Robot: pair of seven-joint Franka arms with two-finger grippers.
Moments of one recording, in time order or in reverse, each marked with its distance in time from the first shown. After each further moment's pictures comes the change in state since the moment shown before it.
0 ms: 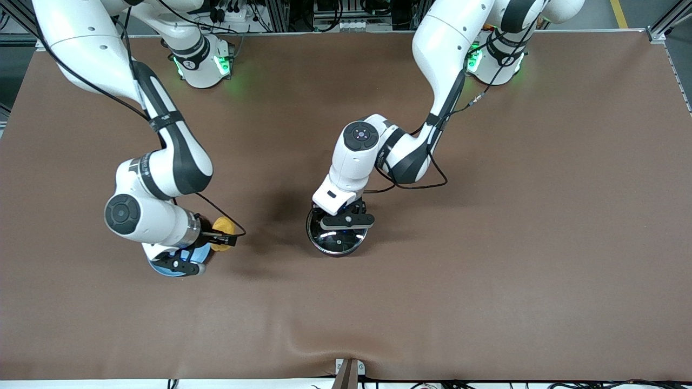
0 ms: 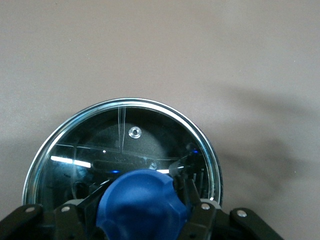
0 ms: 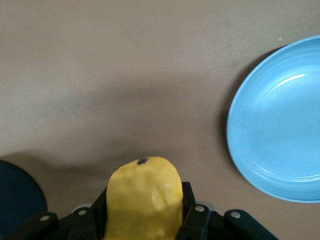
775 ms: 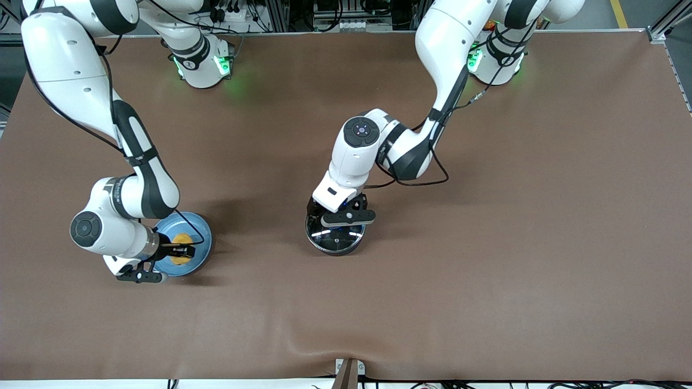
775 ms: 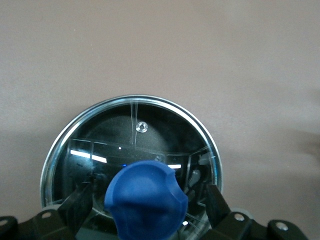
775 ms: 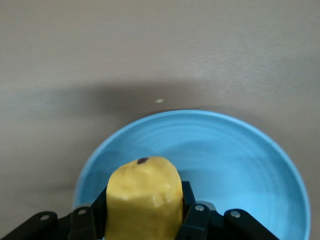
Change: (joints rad) left arm 0.008 -0.019 -0.021 -0.012 0.000 -0.025 -0.032; right arm -0.090 0.089 -0.131 -0.053 0.001 0.169 -0.347
